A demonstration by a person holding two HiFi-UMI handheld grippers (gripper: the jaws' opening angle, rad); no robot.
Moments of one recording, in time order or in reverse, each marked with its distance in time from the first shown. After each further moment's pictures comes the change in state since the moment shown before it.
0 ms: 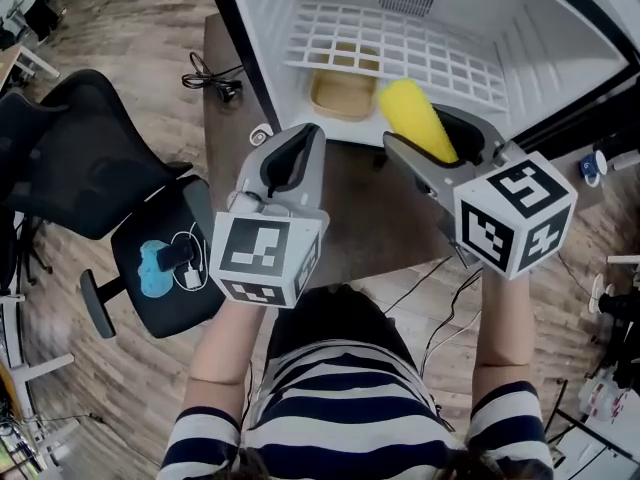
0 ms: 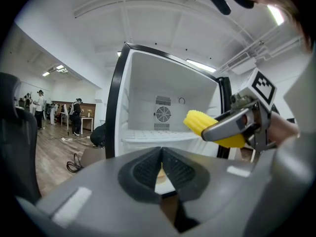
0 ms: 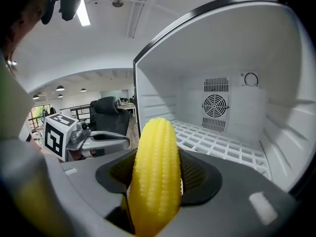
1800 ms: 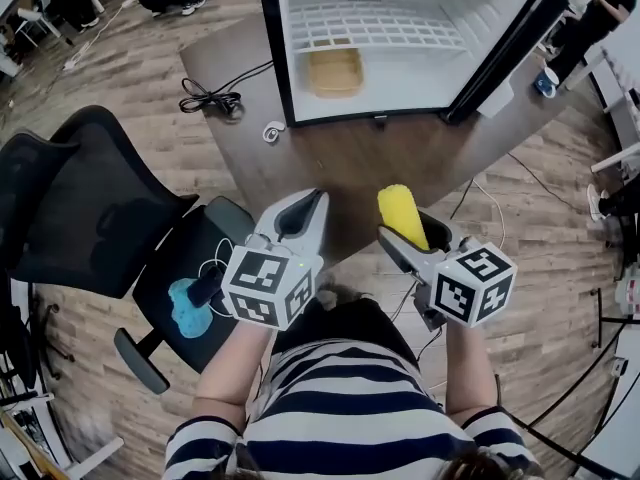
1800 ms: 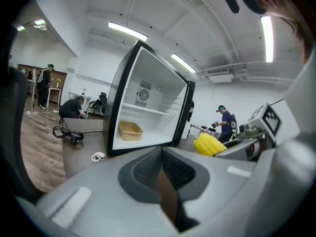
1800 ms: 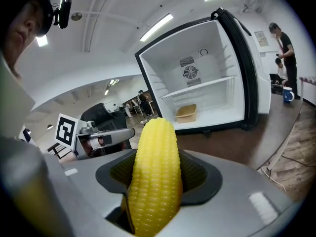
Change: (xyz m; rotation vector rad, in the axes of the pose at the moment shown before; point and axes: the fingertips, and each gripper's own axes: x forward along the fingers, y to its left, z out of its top) left arm -0.153 0.018 -0.082 -0.092 0.186 -0.432; right arm -0.038 0.212 -0.123 0.490 -0.021 -0.240
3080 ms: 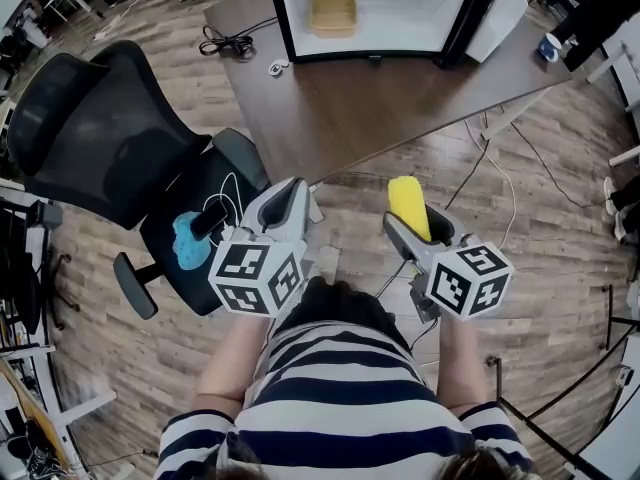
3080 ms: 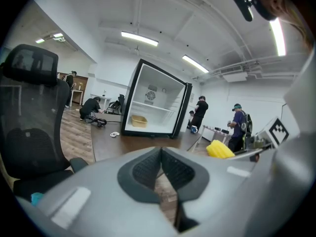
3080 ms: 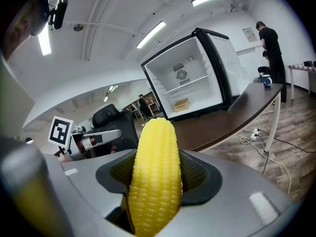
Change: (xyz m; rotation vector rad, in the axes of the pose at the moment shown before) left arm -0.122 -0.099 -0.072 -0.075 -0.017 0.209; right arm -0.129 0.029 -0.115 0.076 -0.047 0.009
